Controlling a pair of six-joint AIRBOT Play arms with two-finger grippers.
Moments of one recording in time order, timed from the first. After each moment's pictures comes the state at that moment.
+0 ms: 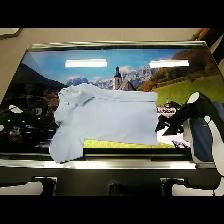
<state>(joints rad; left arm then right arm) 0.33 -1.49 0.95 1.07 -1.14 -1.36 -0.20 -1.52 1.10 -1.19 1.51 1.57</state>
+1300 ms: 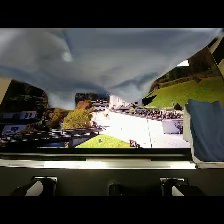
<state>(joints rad) 0.41 -0.98 2.01 1.07 -1.10 -1.48 -0.06 -1.04 1.94 -1.52 1.10 1.63</state>
